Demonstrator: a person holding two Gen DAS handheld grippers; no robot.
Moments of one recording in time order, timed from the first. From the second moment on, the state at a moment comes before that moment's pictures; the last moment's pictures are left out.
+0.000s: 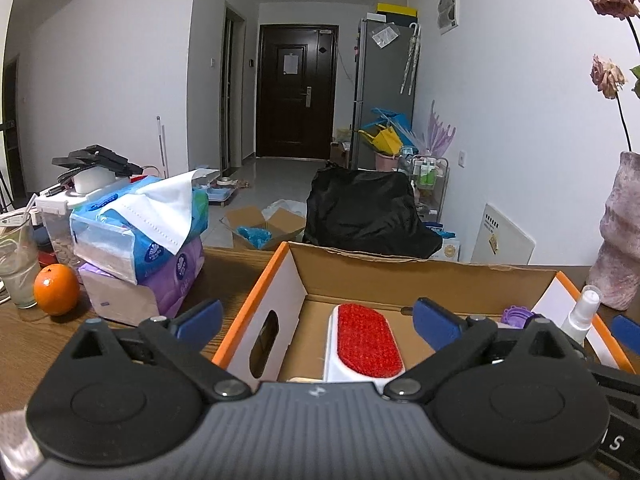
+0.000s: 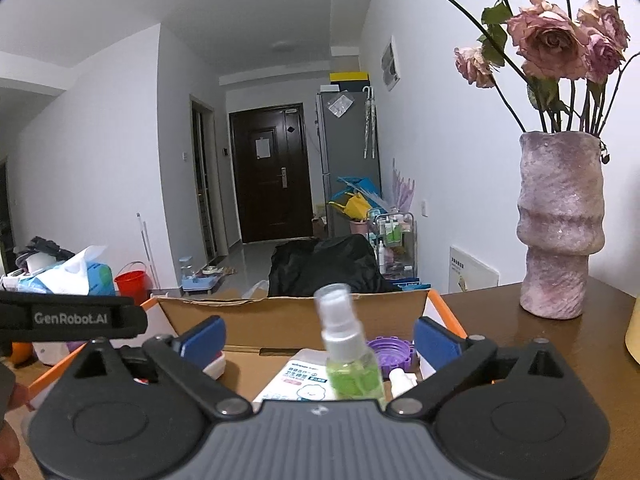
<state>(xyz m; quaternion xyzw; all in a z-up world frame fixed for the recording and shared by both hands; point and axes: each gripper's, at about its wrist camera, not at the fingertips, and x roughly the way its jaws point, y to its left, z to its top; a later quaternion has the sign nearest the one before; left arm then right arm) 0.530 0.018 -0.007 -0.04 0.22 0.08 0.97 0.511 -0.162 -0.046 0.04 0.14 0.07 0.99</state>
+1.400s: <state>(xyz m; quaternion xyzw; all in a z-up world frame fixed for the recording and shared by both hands) 0.460 0.023 0.017 -0.03 0.18 0.05 0.98 0.455 -0.184 -0.023 0.05 0.16 0.07 0.98</state>
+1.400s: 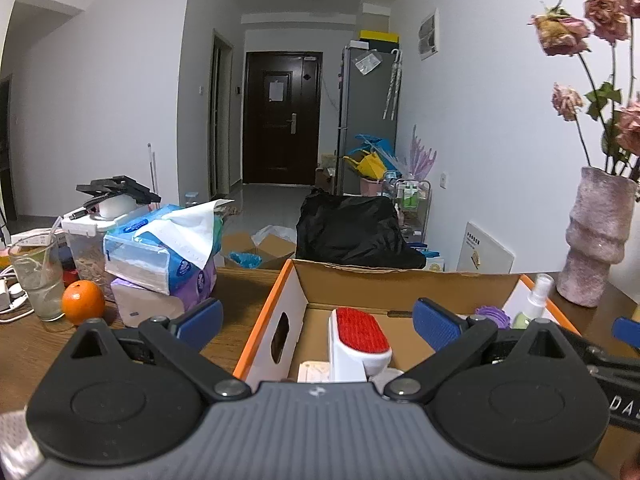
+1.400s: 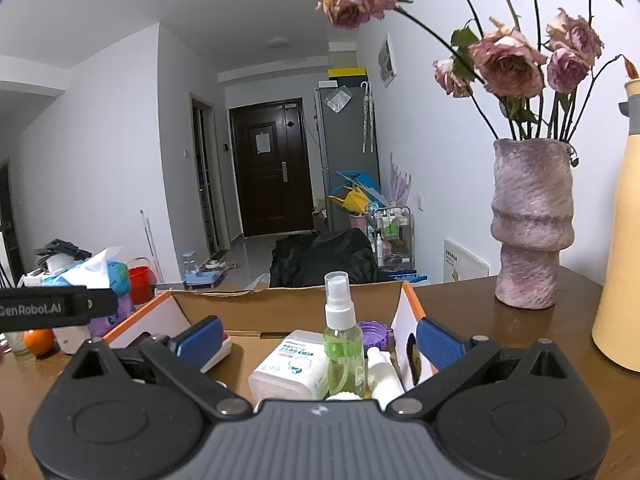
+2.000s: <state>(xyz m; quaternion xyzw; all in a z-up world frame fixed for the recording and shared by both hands) 0.381 0.025 0.017 -0.03 0.19 0.03 0.98 0.367 -0.203 -0.003 0.05 0.13 0.09 0.99</state>
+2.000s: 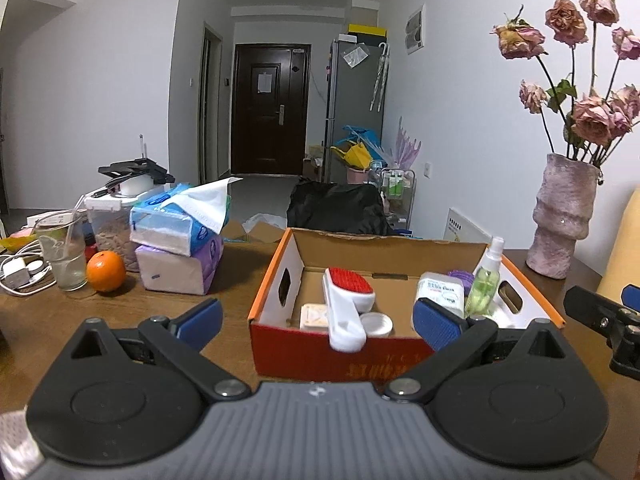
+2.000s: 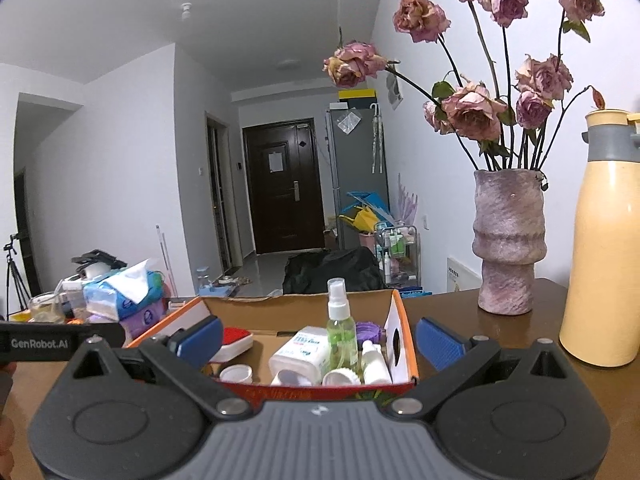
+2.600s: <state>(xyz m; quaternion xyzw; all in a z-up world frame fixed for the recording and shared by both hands) 0.281 0.011 0.017 -0.01 0.20 0.02 0.98 0.271 -0.207 0.002 0.03 0.13 0.11 0.99</state>
